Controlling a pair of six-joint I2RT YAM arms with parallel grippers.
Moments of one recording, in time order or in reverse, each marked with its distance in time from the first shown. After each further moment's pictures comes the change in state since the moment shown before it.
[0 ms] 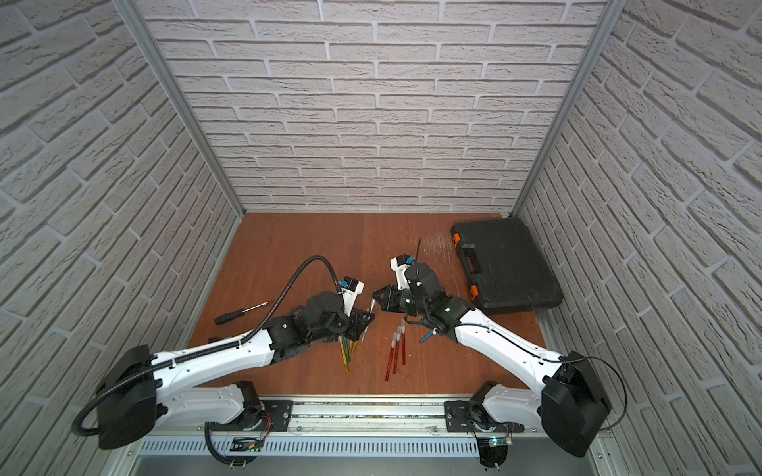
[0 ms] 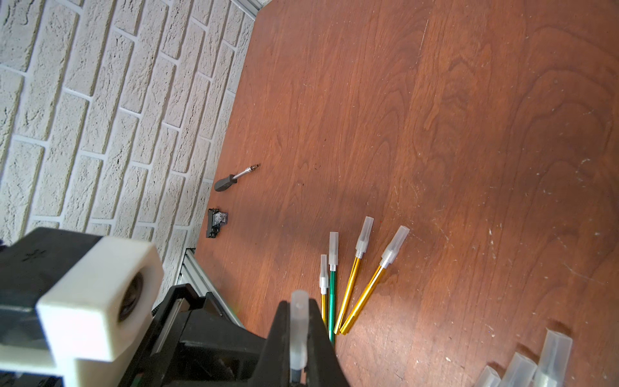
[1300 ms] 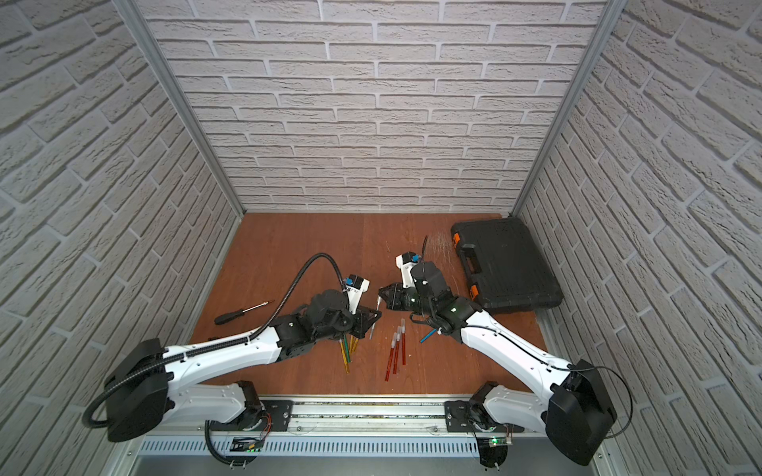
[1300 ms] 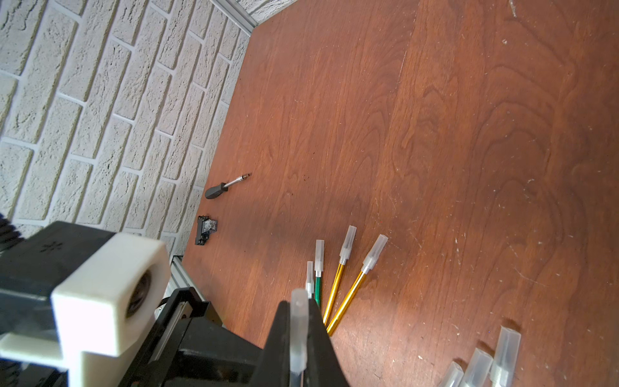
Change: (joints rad) left arm -0.001 0.058 0.015 0.094 0.036 -0.052; right arm -0.045 -0.044 0.002 -0.041 0.021 -0.055
